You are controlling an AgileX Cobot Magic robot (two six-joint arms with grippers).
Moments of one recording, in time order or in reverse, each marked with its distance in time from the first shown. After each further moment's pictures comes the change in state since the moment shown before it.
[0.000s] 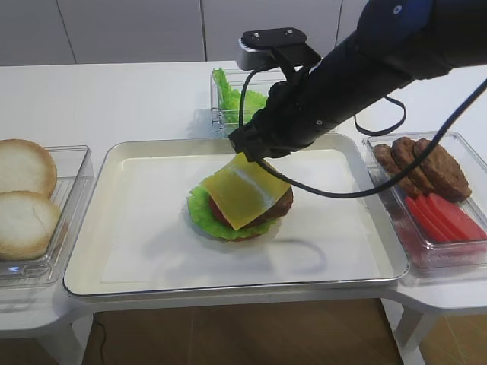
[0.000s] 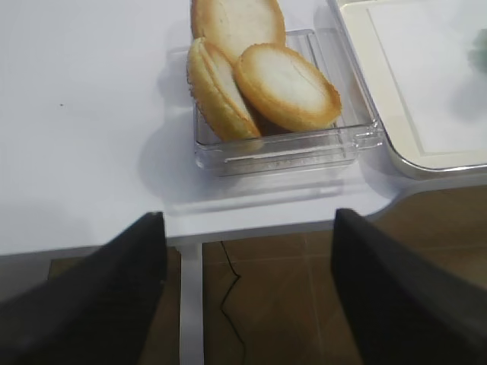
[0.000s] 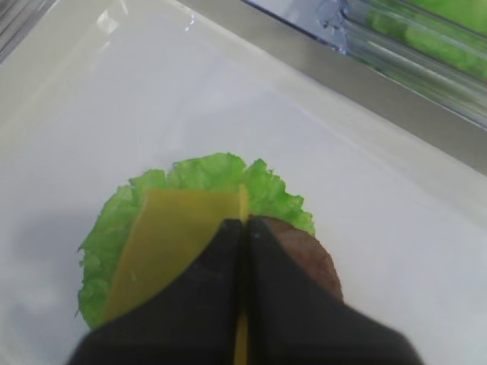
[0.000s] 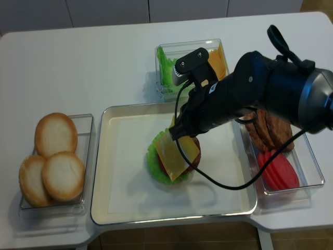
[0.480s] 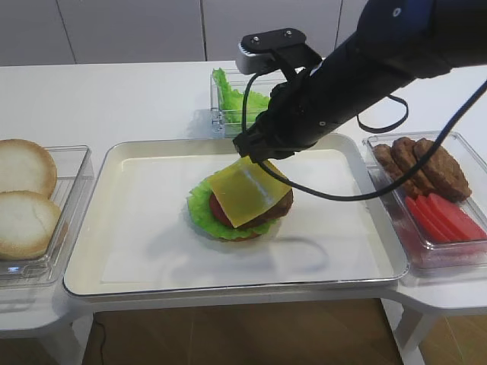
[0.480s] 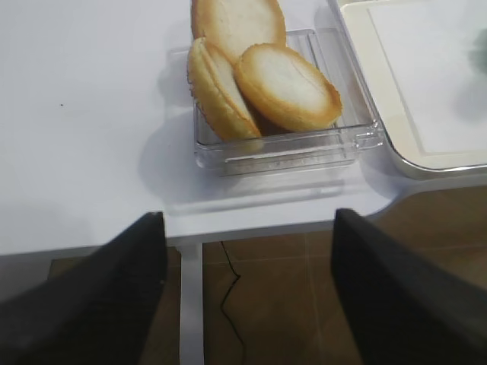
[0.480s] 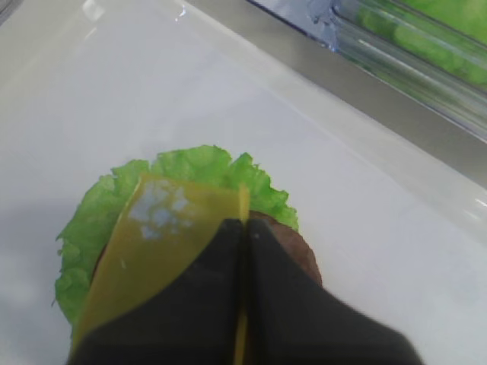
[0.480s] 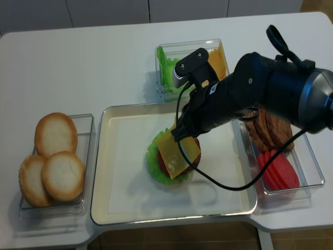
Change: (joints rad) left arm 0.000 0.000 0.000 0.000 0.000 0.000; right arm 0.000 0.000 0.000 -0.055 -0.002 0.000
